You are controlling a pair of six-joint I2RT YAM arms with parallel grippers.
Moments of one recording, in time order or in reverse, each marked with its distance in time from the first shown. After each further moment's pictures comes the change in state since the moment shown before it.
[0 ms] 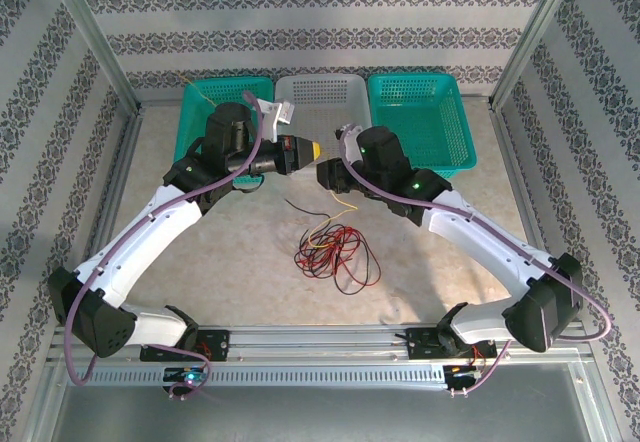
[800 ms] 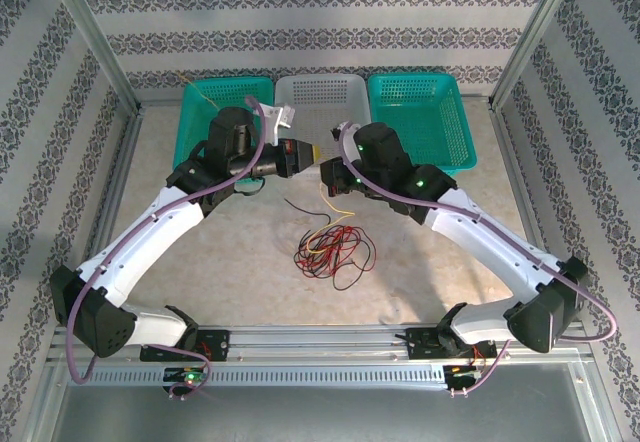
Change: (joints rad) left arm 0.000 0.000 -0.039 0.025 -0.022 0.005; right arm 0.046 -0.017 0.103 -0.143 0.031 0.000
